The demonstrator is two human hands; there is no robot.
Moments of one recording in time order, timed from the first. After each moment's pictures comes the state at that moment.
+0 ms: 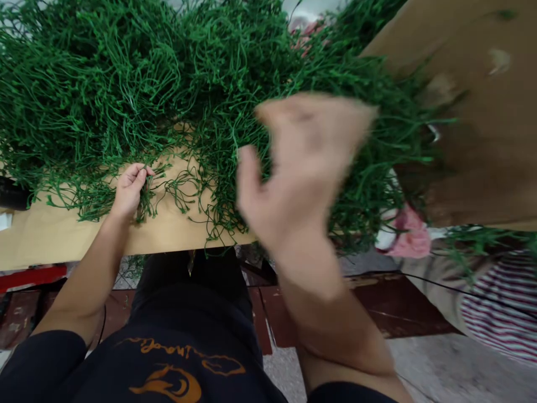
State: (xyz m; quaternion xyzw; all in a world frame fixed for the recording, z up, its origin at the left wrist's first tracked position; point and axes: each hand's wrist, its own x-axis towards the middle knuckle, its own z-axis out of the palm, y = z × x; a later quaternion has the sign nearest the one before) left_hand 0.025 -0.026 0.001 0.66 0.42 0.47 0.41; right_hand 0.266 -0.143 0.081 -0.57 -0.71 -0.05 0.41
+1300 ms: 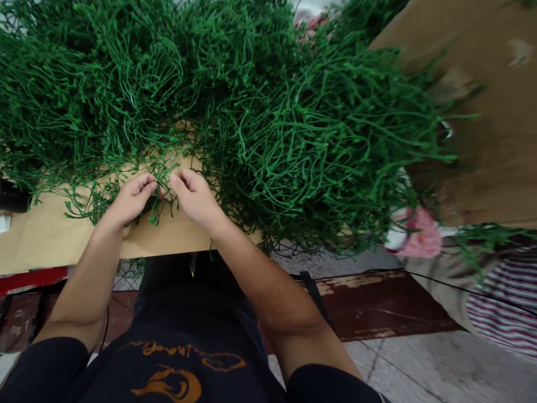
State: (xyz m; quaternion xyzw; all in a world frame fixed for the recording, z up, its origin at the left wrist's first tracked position) left_hand 0.020 -0.043 0.023 0.78 0.49 0.23 0.32; right_hand 0.181 -0.081 0.009 -0.43 -0.51 0.53 0.52
